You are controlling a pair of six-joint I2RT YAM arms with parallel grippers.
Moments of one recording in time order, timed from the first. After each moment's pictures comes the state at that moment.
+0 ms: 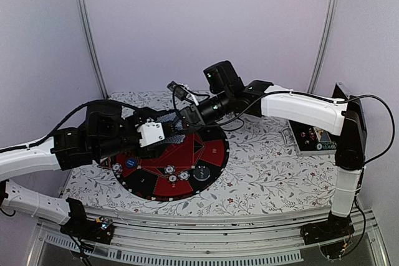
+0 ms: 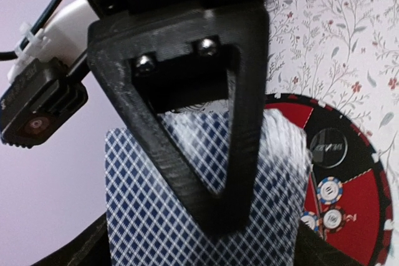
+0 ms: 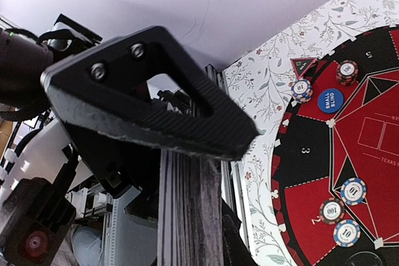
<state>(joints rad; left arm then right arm) -1.00 1.04 0.84 -0.17 -0.26 0.84 0.93 1.95 1.76 -0.36 -0.86 0.35</state>
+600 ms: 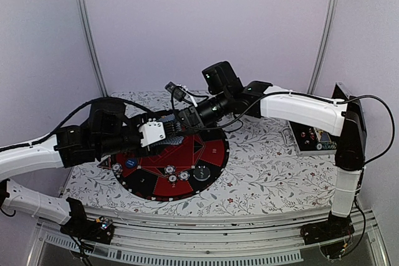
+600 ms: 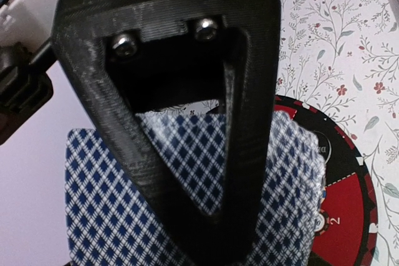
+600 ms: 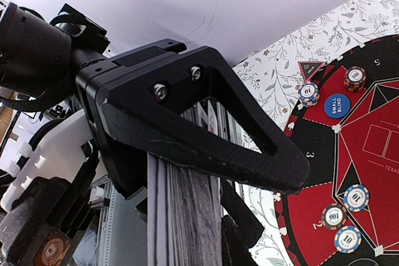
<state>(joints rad) -0.96 1.07 0.85 -0.20 -0.17 0.77 0.95 1.95 1.76 -0.36 -0.88 0.30</state>
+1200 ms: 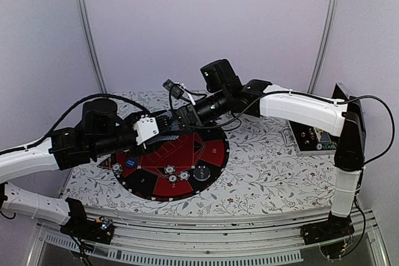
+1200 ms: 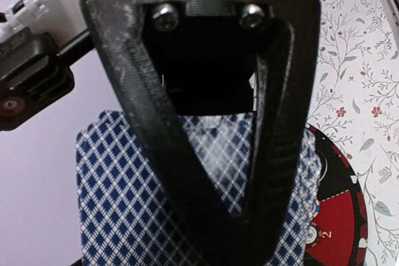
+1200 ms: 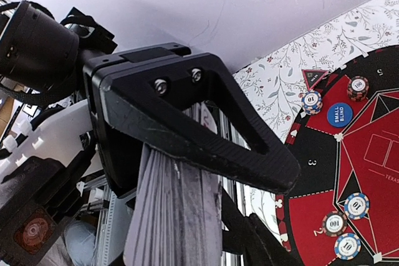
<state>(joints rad) -0.95 1.02 0.83 -0.16 -0.14 0.70 0.95 1.96 1.79 -0.36 -0.87 0.30</state>
